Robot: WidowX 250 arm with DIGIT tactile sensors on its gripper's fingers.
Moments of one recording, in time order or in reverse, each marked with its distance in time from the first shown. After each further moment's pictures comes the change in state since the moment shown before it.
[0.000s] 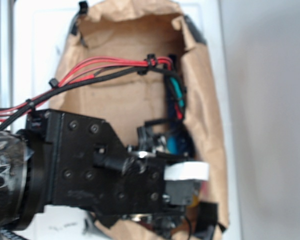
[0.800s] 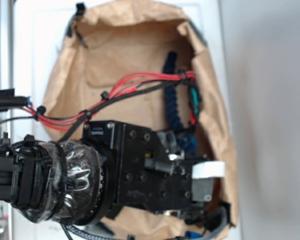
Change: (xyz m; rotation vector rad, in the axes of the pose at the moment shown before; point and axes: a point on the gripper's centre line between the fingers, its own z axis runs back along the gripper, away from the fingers) arm 0.005 0.018 -0.033 0.094 0.034 0.040
